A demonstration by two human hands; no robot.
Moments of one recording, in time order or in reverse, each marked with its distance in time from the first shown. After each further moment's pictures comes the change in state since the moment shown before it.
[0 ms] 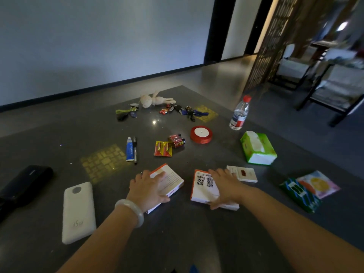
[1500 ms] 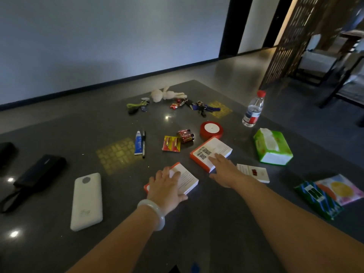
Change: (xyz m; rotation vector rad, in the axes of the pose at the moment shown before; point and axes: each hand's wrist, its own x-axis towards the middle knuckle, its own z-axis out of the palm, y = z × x) left_hand -0.015 0.045 0.010 -0.006 0.103 0.000; right_hand 0.052 -0.017 -0.001 0.162 0.058 0.166
